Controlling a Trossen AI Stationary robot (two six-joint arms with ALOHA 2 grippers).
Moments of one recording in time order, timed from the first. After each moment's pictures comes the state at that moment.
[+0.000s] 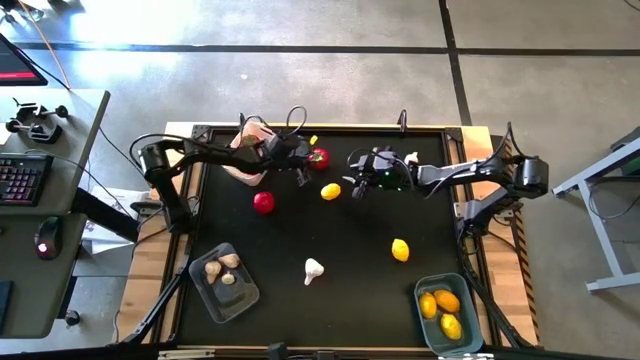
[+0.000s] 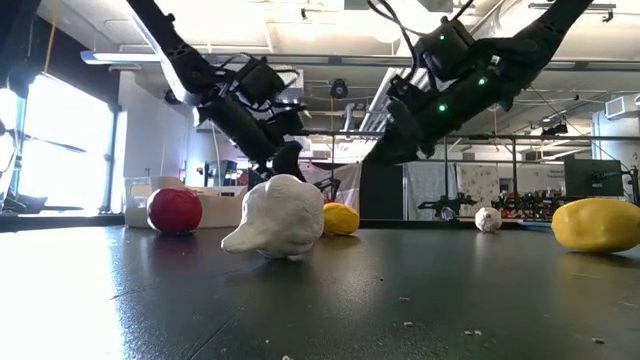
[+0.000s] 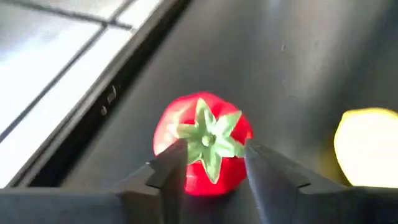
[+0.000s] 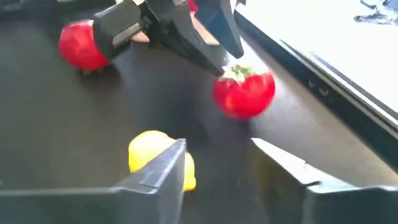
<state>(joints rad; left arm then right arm) 0.46 1.78 0.91 0.22 -0.05 0.14 -0.29 1.50 0.66 0.33 0.12 0.05</state>
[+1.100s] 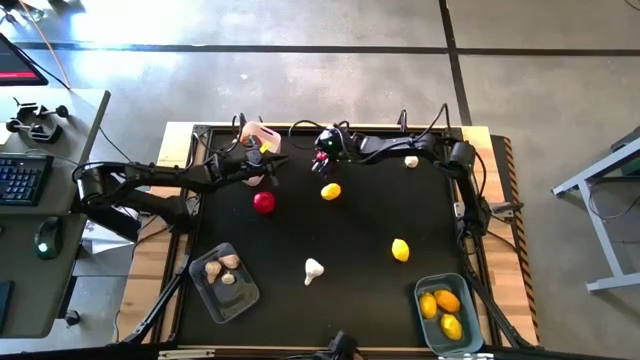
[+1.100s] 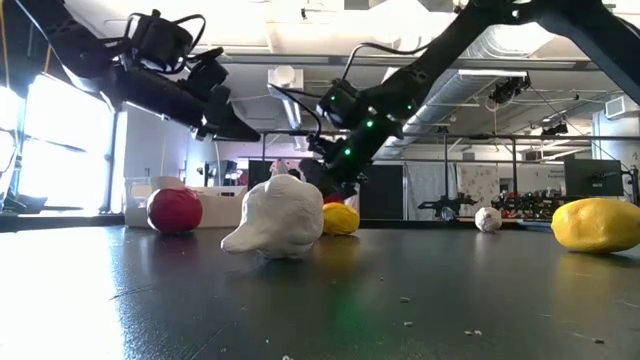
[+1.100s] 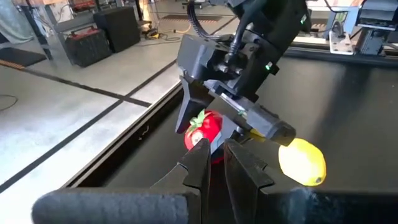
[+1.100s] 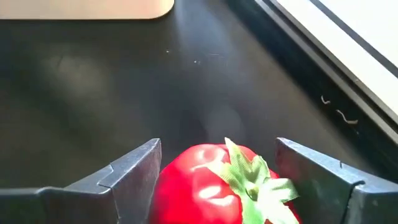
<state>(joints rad) 0.46 1.25 0.40 0.58 -0.04 0.08 -0.43 2.11 1.38 -0.06 0.10 0.05</state>
